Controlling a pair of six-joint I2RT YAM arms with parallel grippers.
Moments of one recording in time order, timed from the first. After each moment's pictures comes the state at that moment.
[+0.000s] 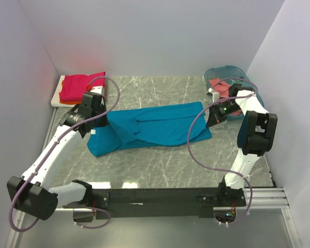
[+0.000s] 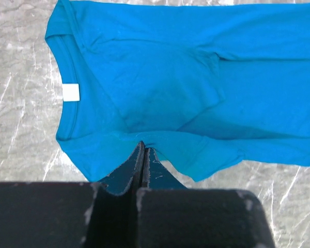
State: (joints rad) left arm -0.34 1.17 1.13 -0.76 -0.20 -0.38; right arm -0.16 1.91 1.49 -1.16 -0.70 -0.69
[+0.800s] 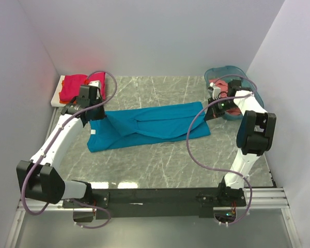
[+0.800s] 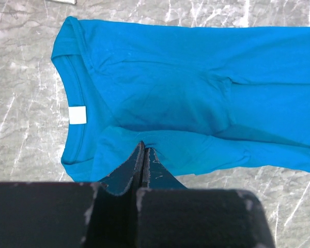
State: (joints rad) left arm -0.21 1.31 1.18 -0.67 -0.10 -0.32; right arm -0.14 1.92 1.49 -0.94 -0.68 -0.47
